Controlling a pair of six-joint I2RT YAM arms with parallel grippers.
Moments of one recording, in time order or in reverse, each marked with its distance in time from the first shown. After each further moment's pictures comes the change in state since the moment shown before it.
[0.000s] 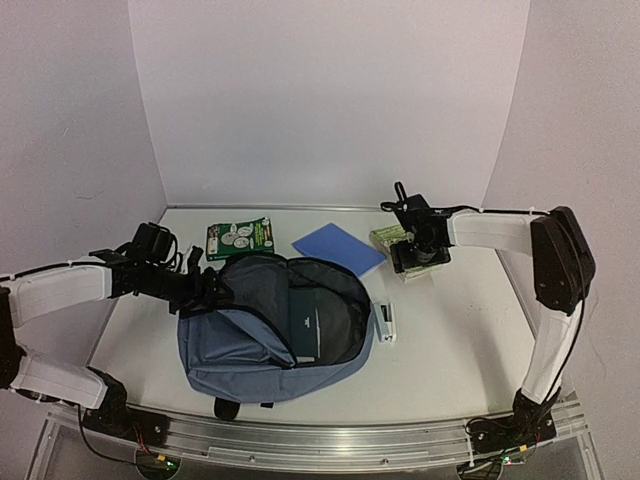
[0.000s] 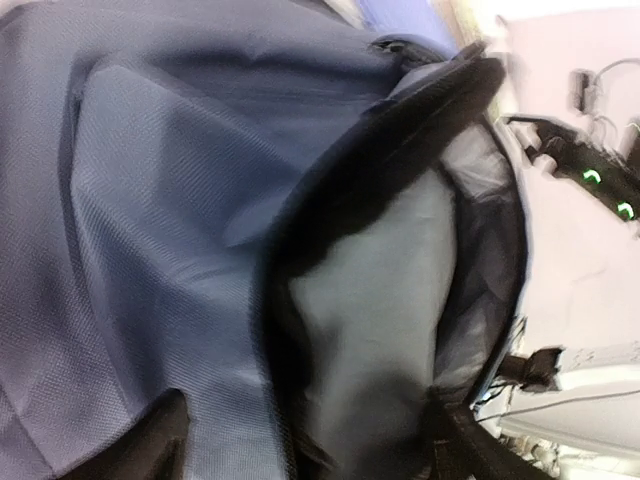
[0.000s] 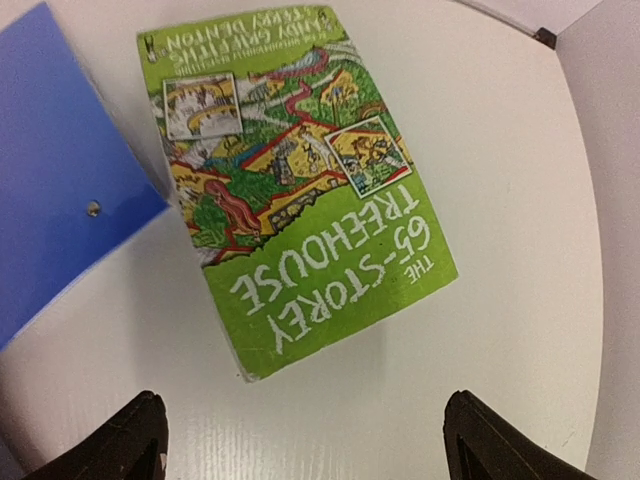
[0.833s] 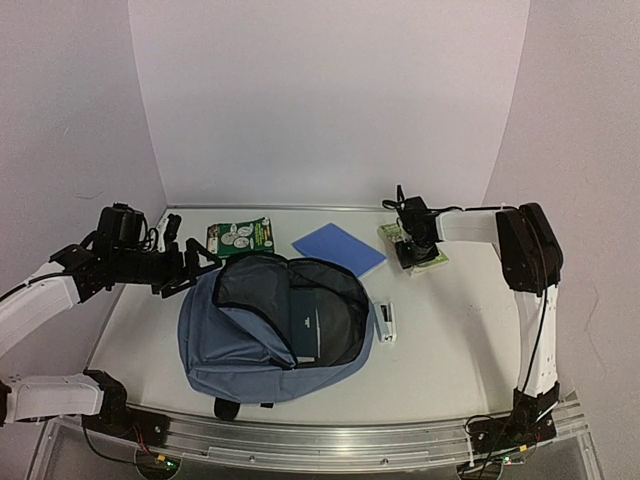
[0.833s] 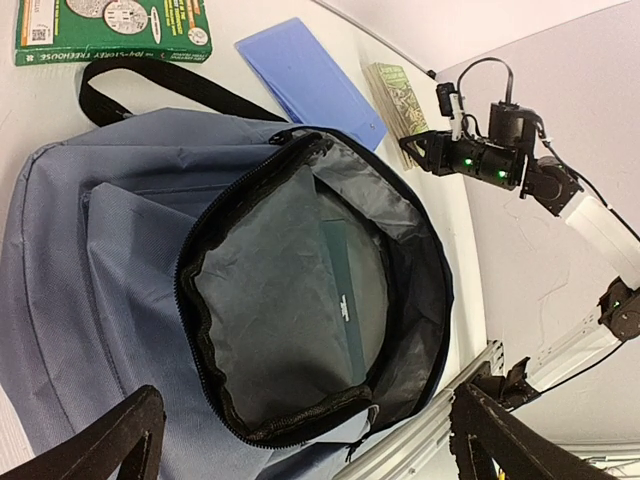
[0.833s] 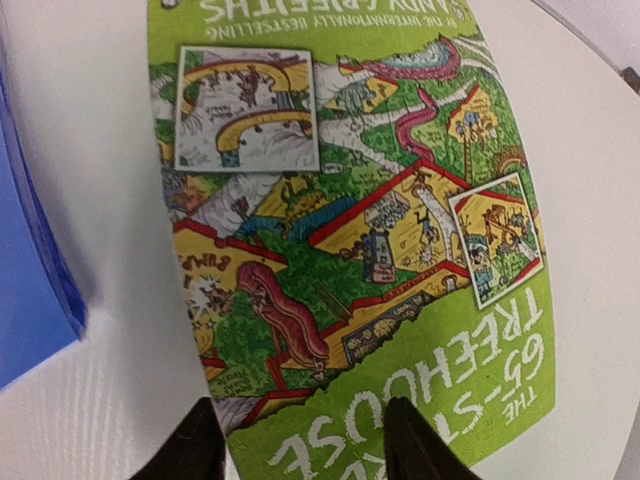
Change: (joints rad) left arm 0.002 -0.259 0.069 -0.081 -0.065 0.010; right arm -0.128 0.280 0.199 0.082 -0.129 -0.204
